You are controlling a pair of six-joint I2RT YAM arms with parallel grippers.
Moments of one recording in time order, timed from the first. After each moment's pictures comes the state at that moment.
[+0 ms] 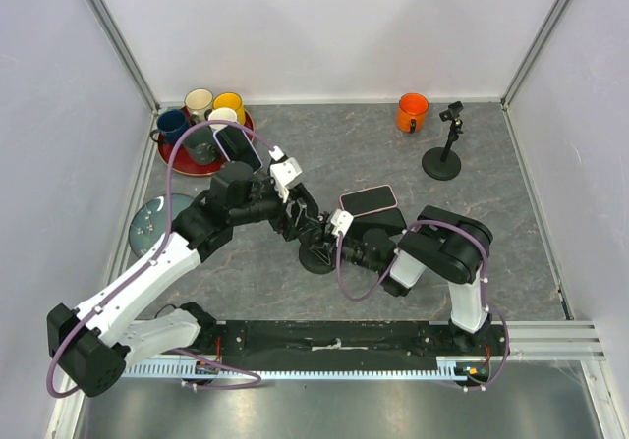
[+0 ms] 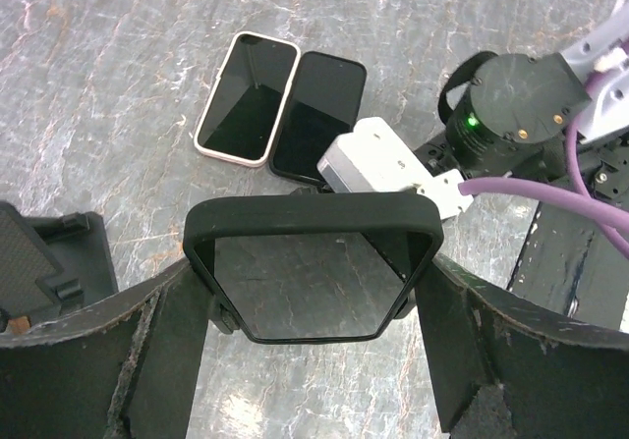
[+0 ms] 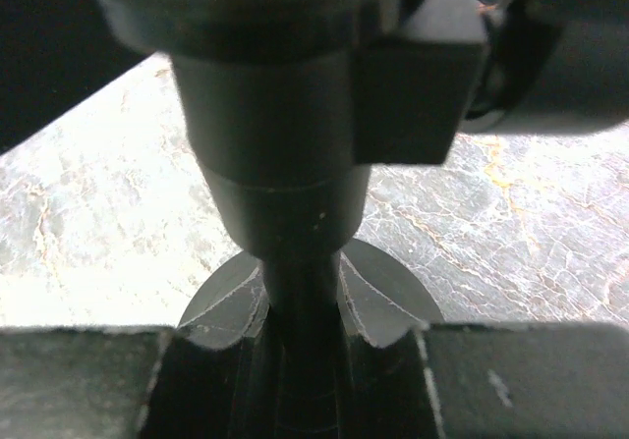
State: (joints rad) left arm -0.63 1.05 0.92 -0.28 0.45 0.11; right arm 0.87 1.96 0.43 1.42 -0.25 0.06
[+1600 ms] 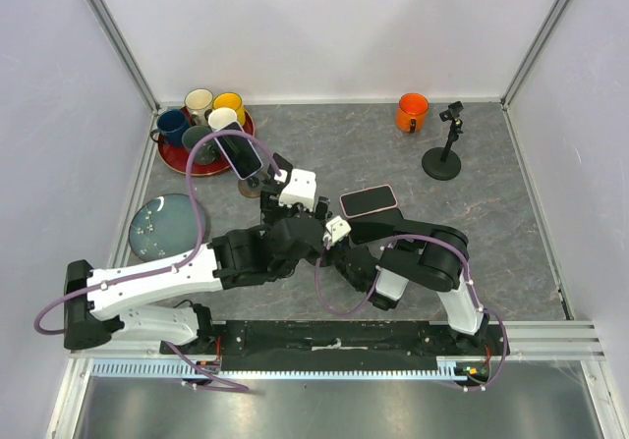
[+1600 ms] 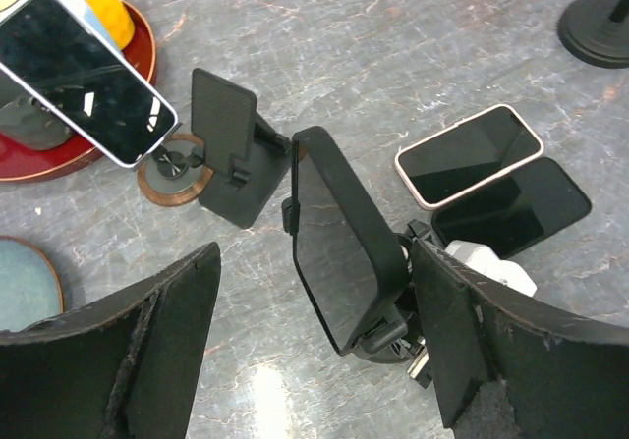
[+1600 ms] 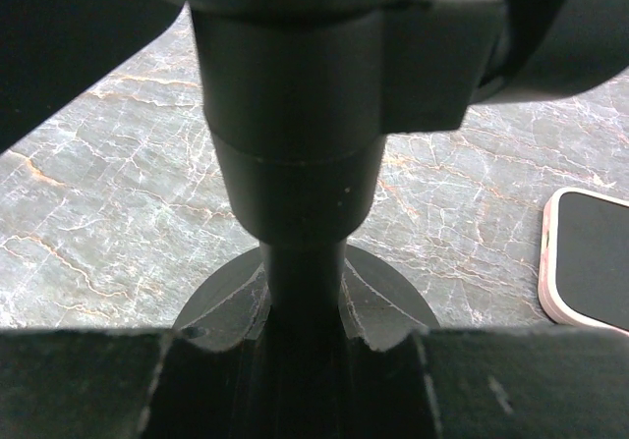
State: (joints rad) left arm -1.25 1.16 1.04 -0.43 -1.00 -0.41; right arm 1.07 2.06 0.48 1.50 0.42 0.01
